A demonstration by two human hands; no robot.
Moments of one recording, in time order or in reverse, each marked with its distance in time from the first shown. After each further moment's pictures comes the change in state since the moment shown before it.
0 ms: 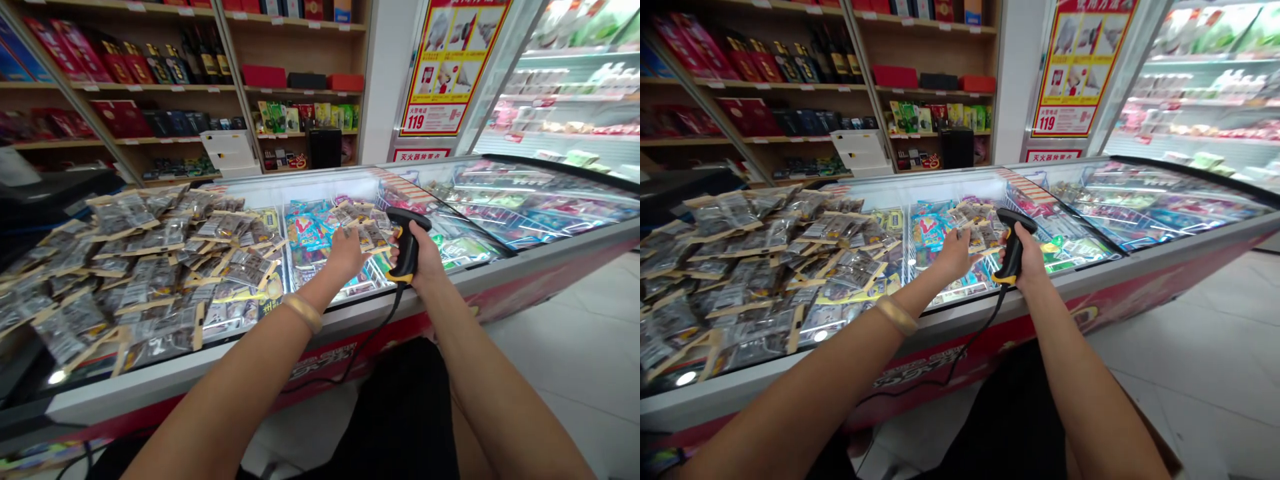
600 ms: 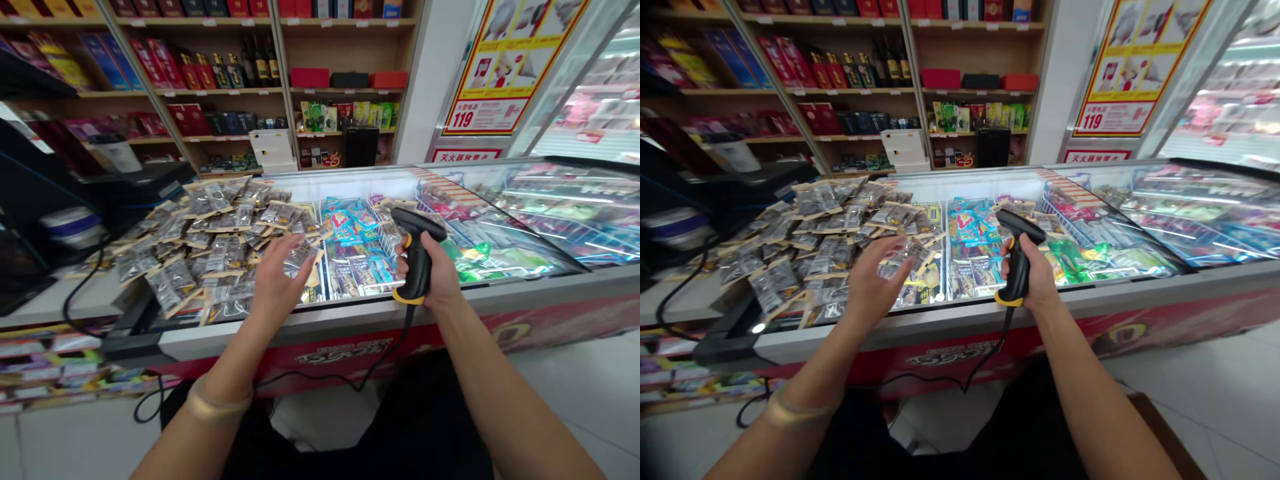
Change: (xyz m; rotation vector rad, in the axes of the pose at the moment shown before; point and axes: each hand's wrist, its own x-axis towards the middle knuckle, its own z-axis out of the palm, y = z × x) left_hand -0.148 -0.131 -0.069 -0.157 0.770 0.129; right_hand -0.043 0.044 0.045 -0.023 -0.318 -0.002
